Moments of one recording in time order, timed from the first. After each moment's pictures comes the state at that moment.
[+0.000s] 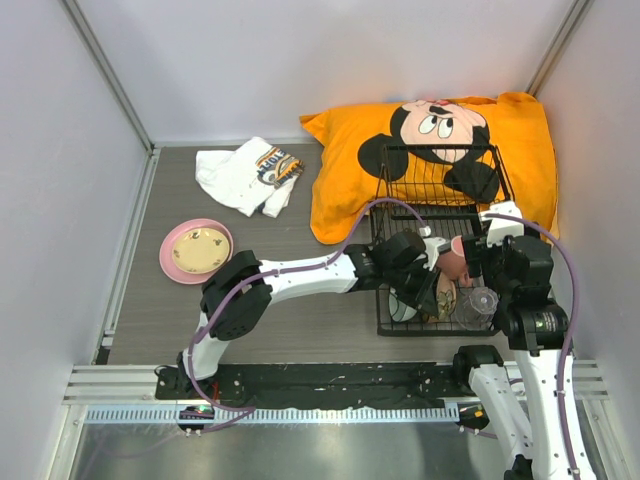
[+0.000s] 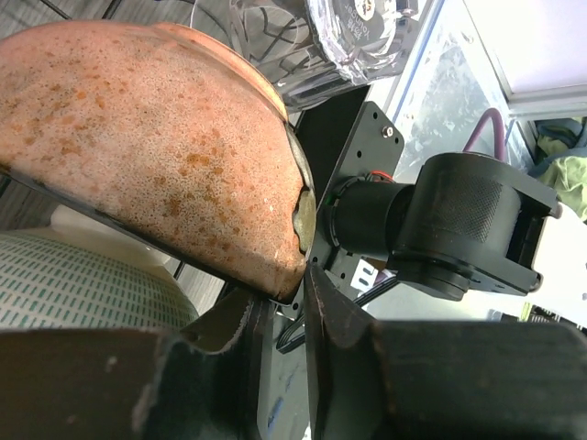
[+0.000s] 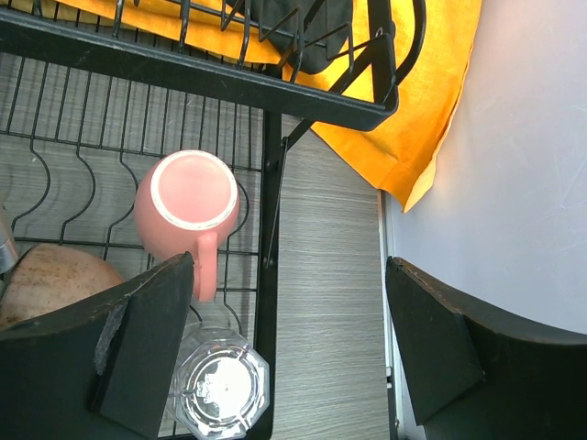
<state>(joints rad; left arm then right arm) -1.15 2.05 1.59 -0.19 0.41 -0.60 0.02 0.55 0.83 -0.69 0.20 -0.35</state>
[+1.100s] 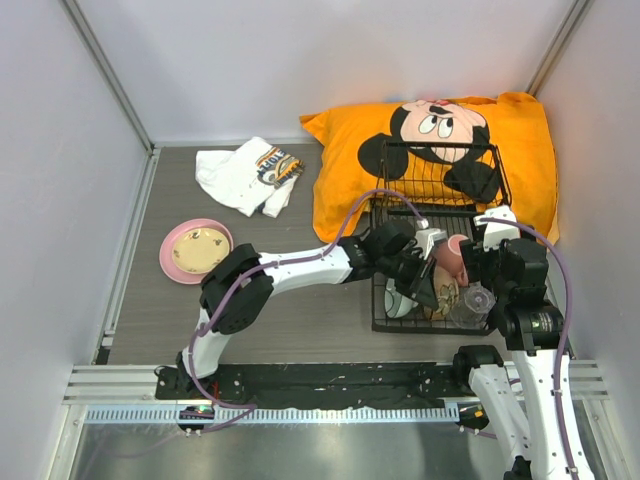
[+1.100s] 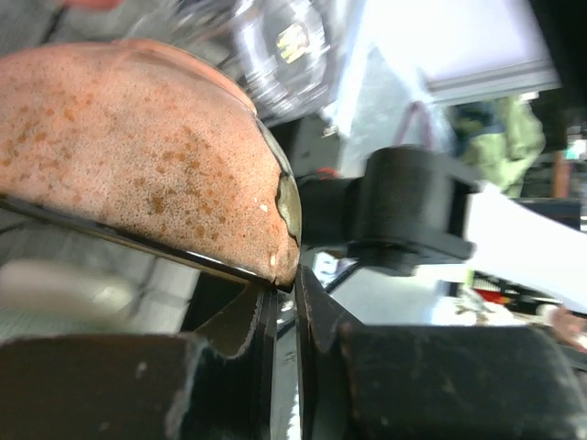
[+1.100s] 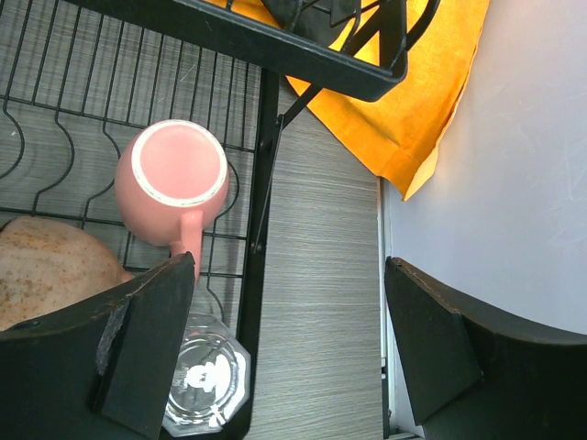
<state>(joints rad) -1.08 2.07 1.57 -0.07 0.62 -0.63 0.02 0.53 0.78 -0.69 0.21 -0.37</state>
